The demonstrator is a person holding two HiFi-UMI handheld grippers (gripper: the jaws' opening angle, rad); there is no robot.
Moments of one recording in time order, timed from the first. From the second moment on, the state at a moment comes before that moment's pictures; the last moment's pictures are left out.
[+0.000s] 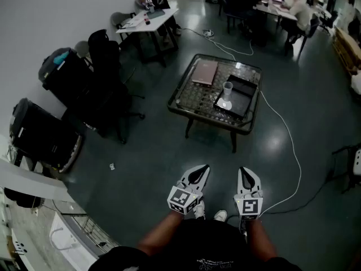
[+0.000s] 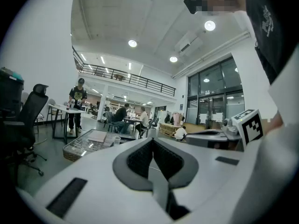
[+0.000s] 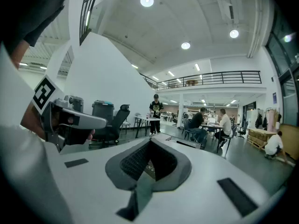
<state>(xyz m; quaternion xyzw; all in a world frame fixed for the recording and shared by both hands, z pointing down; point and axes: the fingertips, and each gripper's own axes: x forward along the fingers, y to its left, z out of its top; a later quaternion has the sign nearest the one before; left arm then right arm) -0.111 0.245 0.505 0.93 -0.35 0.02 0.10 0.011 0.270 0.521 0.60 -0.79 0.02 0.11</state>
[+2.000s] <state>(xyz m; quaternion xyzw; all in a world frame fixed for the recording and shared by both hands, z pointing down) -0.080 0.134 0.495 0.95 -0.31 0.00 0.10 0.030 0.167 0.484 0.63 -0.78 0.01 0.04</state>
